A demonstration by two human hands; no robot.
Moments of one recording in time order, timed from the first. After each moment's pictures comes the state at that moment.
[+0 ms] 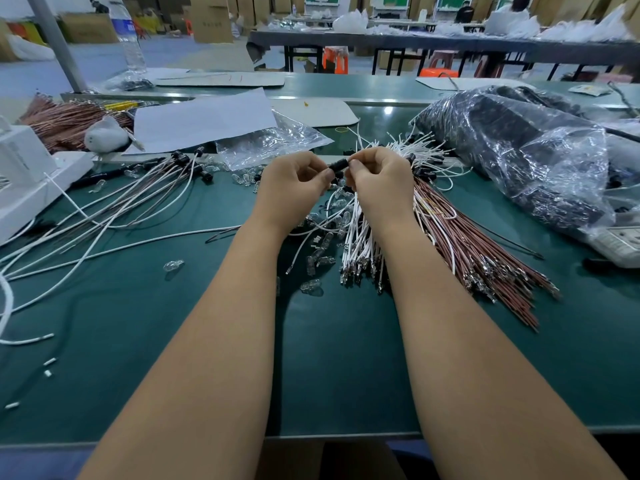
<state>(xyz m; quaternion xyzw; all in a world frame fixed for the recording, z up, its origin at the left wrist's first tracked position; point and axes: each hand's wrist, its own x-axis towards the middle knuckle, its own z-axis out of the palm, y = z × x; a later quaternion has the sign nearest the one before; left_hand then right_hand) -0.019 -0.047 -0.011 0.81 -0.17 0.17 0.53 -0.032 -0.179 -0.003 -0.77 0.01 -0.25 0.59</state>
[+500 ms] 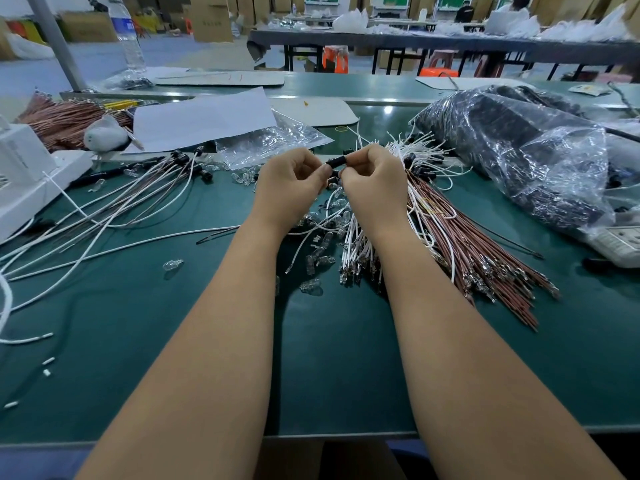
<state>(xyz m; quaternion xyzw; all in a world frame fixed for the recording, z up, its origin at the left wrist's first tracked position) -0.020 -0.047 -0.010 0.80 -0.14 0.19 0.55 -0.036 -0.174 -0.005 -0.80 -0.01 -0.27 0.54</state>
